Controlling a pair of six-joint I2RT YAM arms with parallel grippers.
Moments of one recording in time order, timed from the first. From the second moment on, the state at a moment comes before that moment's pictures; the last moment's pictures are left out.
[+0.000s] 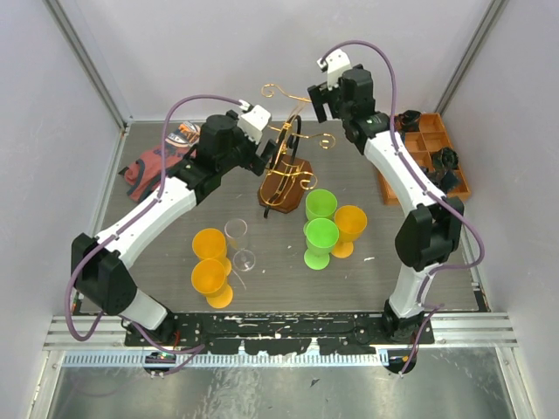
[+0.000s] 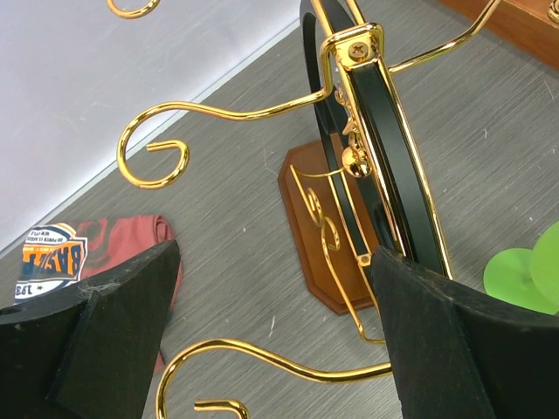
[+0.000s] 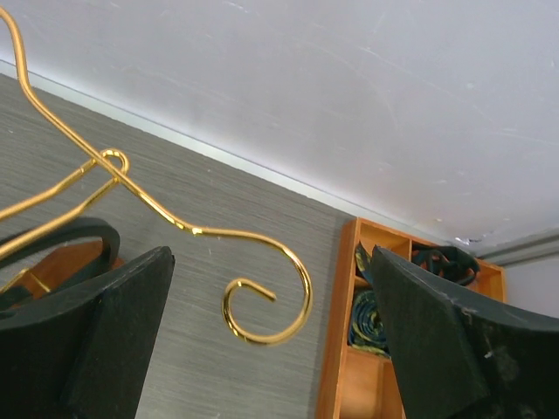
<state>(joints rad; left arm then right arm) -0.59 1.53 1.38 -0.18 -0.02 0.22 0.32 1.85 1.83 -0.24 0.16 -0.30</state>
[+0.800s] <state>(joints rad) -0.60 1.30 1.47 -0.26 -0.10 0.06 0.32 0.98 1.09 -0.53 0.16 0.06</state>
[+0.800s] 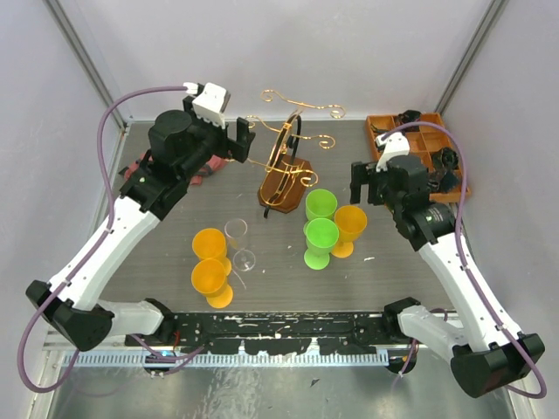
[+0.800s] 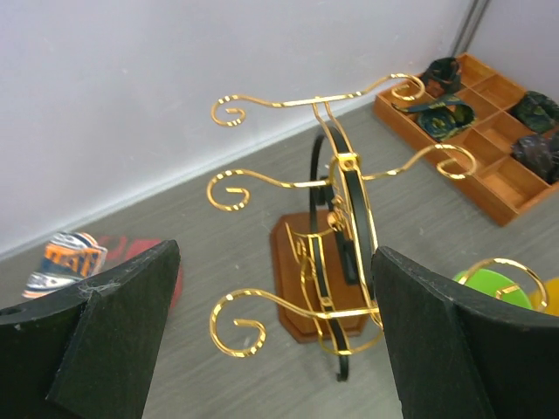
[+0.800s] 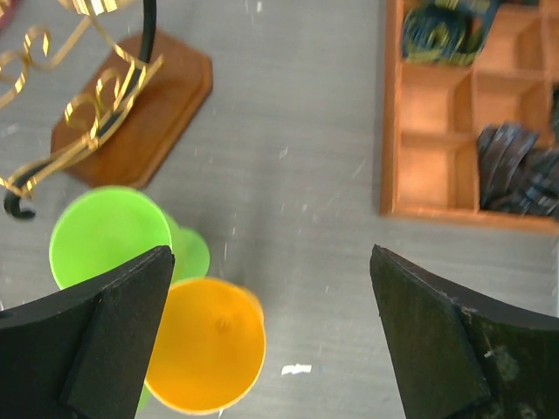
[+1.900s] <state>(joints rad) -0.60 1.23 1.37 -0.38 -0.09 -0.11 0.32 1.09 0.97 -0.74 0.10 0.16</state>
